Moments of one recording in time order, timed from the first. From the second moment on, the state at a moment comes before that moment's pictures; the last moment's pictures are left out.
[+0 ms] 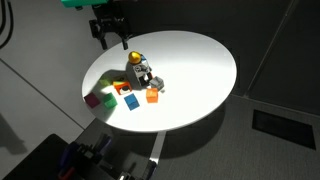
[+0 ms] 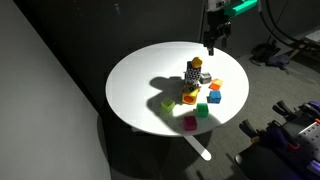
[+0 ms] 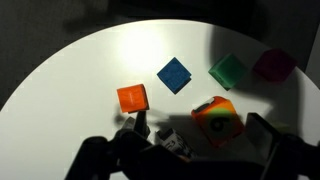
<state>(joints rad) 0.15 0.27 0.08 -1.94 -0.04 1.94 0.04</state>
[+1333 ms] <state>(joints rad) 0.12 -0.11 0.08 -2.26 -0.01 1.98 0.00</state>
